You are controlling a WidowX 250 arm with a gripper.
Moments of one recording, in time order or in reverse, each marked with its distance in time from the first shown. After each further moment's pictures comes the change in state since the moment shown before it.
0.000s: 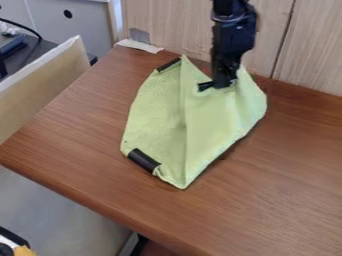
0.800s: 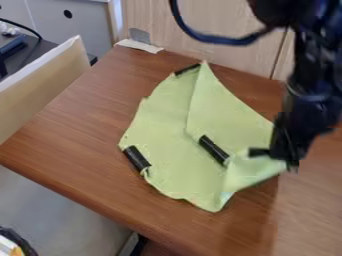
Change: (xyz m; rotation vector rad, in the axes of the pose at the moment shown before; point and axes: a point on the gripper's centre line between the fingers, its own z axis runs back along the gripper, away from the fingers) arm 0.040 -0.138 -0.008 0.002 0.038 -0.321
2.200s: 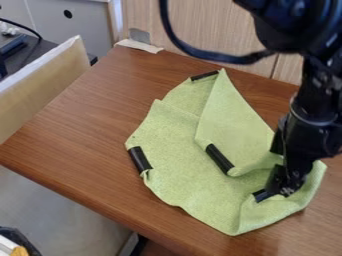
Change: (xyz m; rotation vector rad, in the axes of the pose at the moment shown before) arm -0.005 -0.016 0.009 0.048 0.016 -0.085
